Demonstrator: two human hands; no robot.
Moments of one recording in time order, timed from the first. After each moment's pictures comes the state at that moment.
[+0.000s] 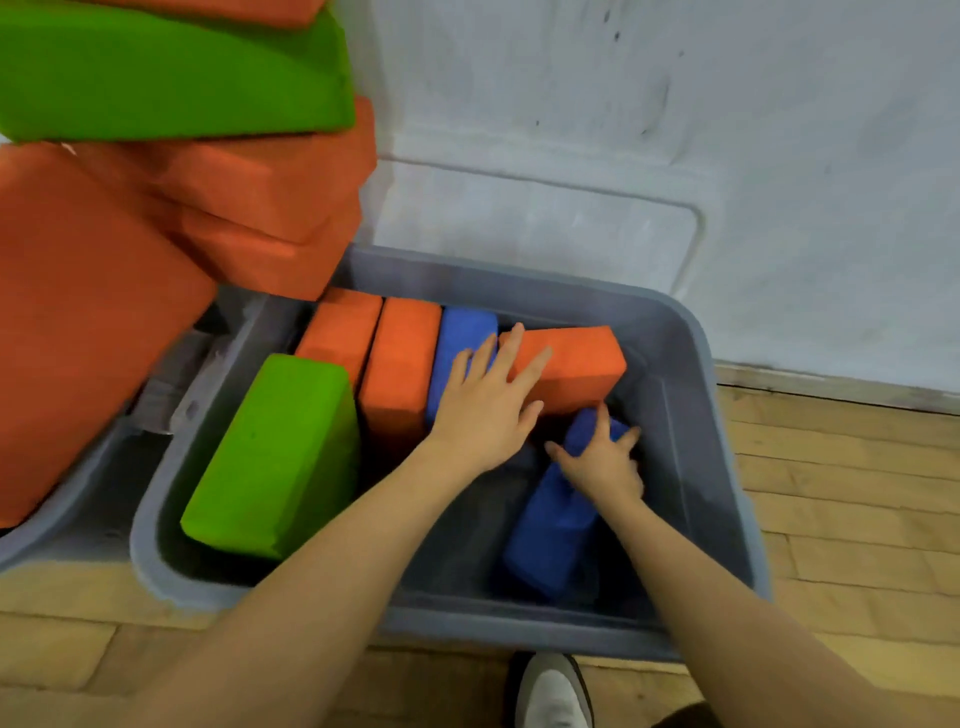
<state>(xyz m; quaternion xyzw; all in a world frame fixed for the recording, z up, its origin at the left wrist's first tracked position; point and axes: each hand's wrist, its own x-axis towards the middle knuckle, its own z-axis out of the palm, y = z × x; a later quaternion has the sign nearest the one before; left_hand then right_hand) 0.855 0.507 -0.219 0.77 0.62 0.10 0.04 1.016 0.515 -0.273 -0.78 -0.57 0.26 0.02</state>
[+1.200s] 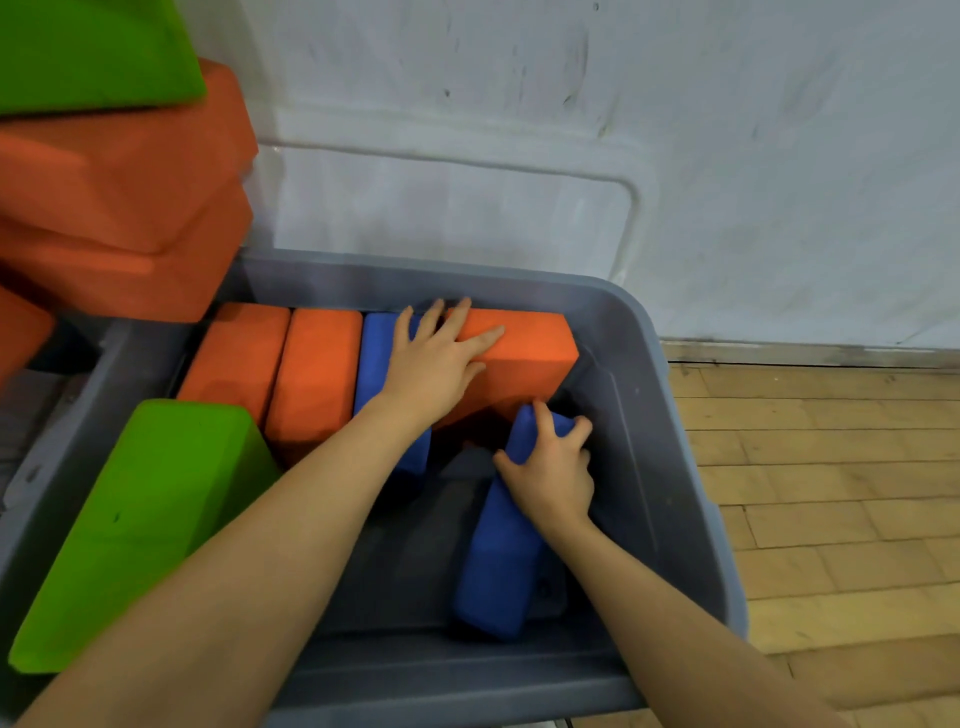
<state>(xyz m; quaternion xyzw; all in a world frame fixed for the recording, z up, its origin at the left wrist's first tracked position) 0.855 0.586 -0.247 0.79 0.60 0.08 0.05 1.006 0.509 -0.276 -0.78 -0.58 0.21 0.11</state>
